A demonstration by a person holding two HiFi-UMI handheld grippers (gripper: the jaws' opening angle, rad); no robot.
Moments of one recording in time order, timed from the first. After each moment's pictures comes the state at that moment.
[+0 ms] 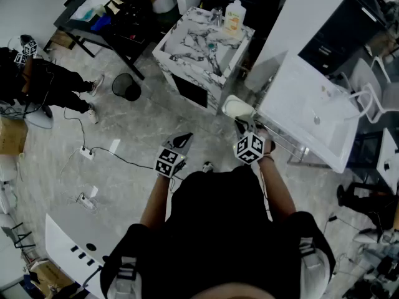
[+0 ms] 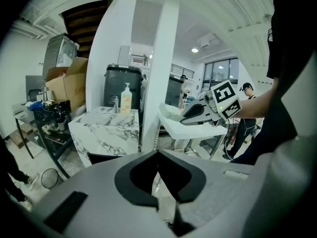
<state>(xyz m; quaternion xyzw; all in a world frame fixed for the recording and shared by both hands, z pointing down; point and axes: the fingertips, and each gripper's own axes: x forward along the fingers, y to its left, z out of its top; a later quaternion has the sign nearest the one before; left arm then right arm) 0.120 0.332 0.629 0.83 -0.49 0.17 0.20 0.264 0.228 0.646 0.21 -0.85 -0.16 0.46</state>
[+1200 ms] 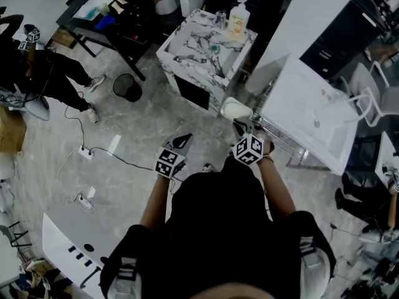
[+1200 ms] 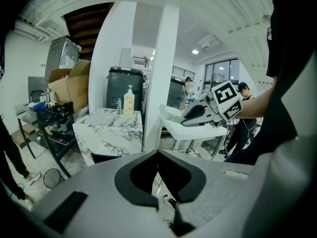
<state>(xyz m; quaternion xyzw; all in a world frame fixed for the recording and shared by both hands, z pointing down) 0.102 0.340 0.626 0.82 -0.50 0.17 0.20 0.242 0.239 0.642 0.19 -0.85 -0.17 0.45</state>
